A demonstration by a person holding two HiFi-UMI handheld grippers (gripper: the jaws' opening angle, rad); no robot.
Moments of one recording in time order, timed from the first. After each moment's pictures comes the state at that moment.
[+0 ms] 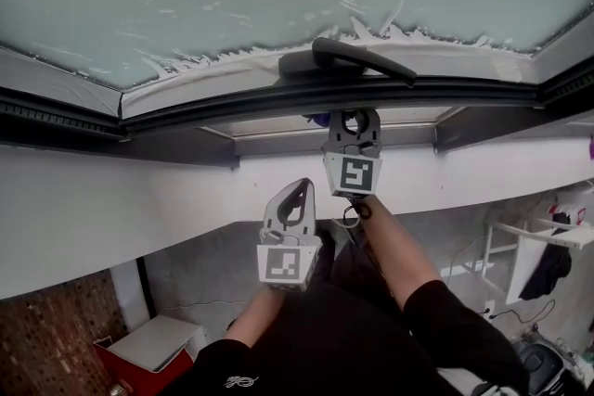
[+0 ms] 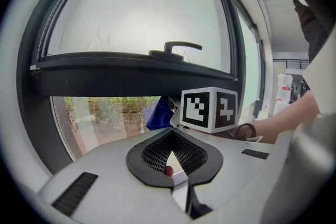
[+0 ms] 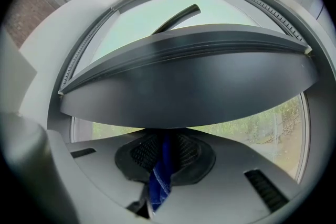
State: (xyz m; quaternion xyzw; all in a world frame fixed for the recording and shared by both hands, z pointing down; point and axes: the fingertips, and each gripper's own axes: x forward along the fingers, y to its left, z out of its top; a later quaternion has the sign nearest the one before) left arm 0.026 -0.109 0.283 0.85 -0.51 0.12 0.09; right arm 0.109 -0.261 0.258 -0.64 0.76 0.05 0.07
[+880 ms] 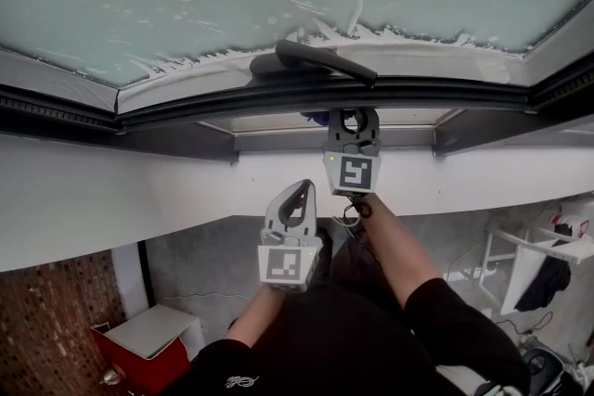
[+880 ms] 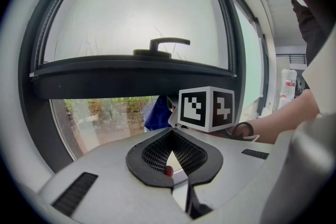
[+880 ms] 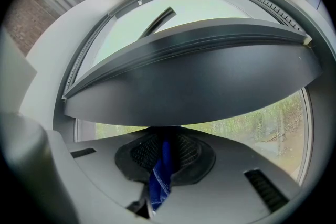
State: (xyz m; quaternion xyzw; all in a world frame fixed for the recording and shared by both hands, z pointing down) left arm 0.070 -0.097 0.283 0.84 -0.52 0.14 0.08; right arm 0.143 -0.258 0.259 -0.62 0.78 0.04 0.08
